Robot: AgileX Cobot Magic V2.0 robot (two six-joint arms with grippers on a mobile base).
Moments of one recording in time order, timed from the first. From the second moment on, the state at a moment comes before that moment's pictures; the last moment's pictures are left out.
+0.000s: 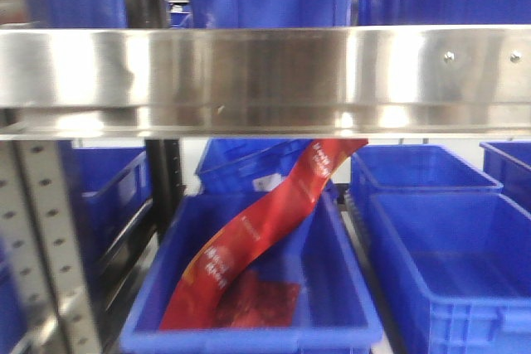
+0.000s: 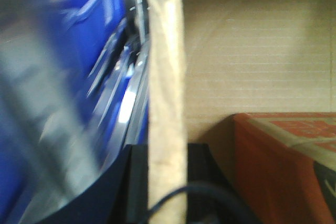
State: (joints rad) left arm -0.56 1.56 -2.02 0.72 1.12 -0.63; right arm 0.47 1.46 -1.79 -0.56 0.83 0.64
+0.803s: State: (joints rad) left arm -0.56 1.56 -2.02 0.73 1.12 -0.63; right arm 0.47 1.46 -1.79 -0.56 0.83 0.64
